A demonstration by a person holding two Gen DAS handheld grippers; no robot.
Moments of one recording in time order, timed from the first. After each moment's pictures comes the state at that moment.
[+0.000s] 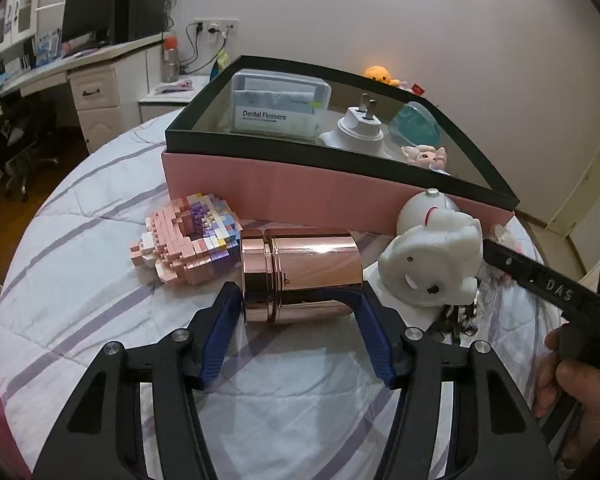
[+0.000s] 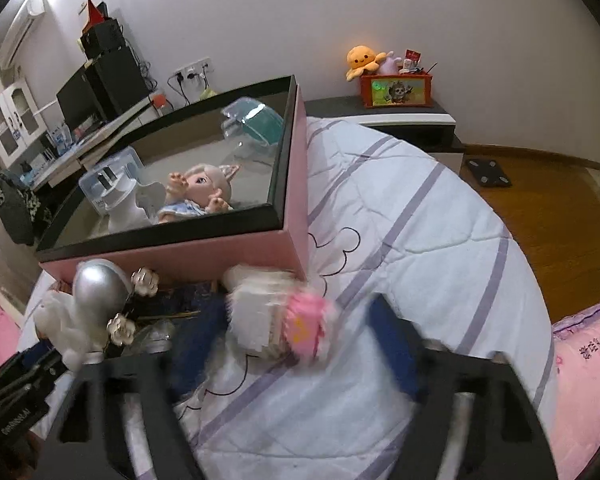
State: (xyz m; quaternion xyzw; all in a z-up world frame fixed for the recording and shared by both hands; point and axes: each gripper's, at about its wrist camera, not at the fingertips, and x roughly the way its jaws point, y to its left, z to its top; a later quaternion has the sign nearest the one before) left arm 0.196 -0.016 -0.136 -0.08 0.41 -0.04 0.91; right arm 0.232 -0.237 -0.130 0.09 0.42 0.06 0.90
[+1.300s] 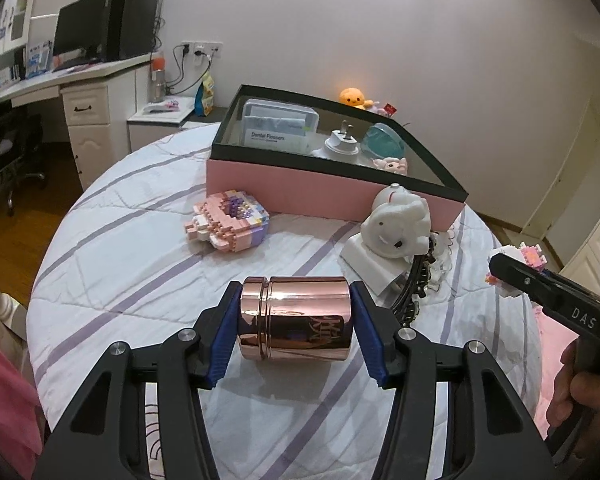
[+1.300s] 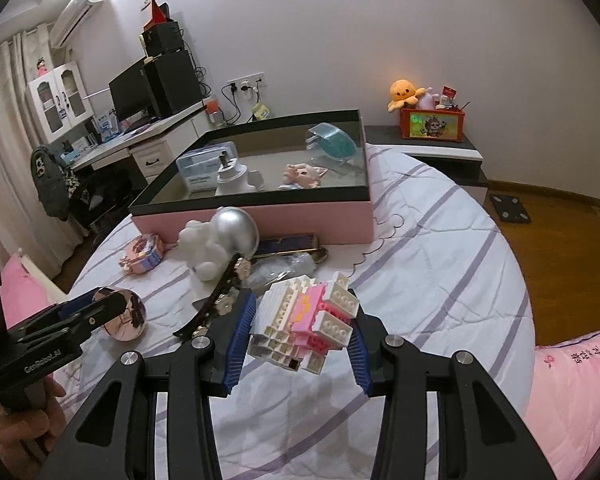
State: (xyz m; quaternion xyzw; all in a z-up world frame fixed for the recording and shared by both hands) left arm 0.137 0.017 -0.114 -0.09 0.36 -0.09 0.92; right arm 0.140 -0.206 -0.085 0.06 0.36 0.12 0.92
